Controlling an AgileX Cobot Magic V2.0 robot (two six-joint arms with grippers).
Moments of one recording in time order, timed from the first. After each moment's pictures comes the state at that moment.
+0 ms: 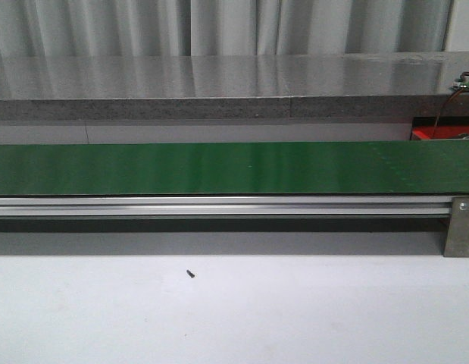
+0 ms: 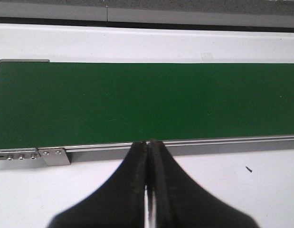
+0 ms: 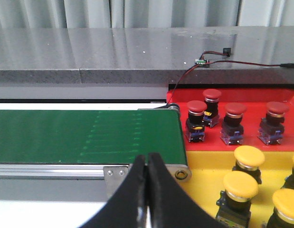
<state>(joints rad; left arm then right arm) 0.11 0.83 -0.87 -0.43 0.83 0.33 0.00 -0.01 -0.06 0.05 0.19 0.02</state>
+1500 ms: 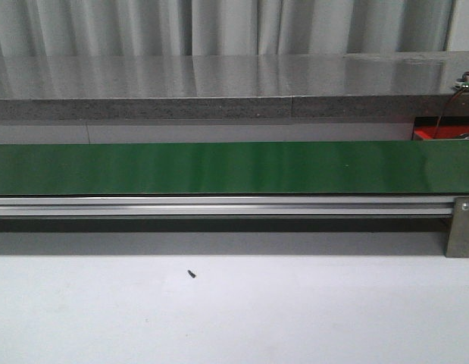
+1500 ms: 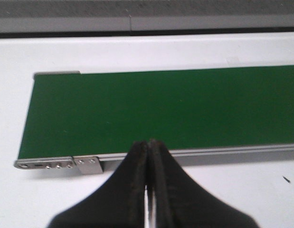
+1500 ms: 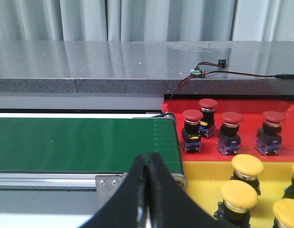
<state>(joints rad) 0.11 0.80 -0.84 -0.32 0.74 0.32 0.00 -0.01 0.03 -0.09 0.04 0.14</state>
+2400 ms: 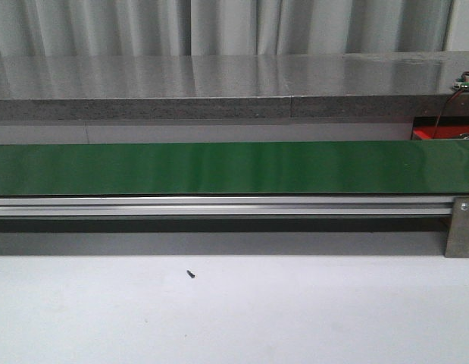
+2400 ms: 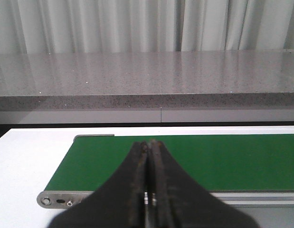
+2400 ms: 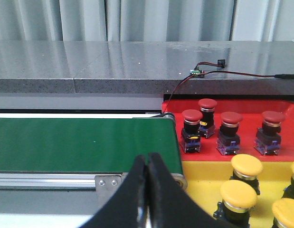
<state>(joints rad) -0.02 0.10 -0.10 0.00 0.08 -0.01 0.00 -0.01 0.03 -0.09 0.04 0.15</state>
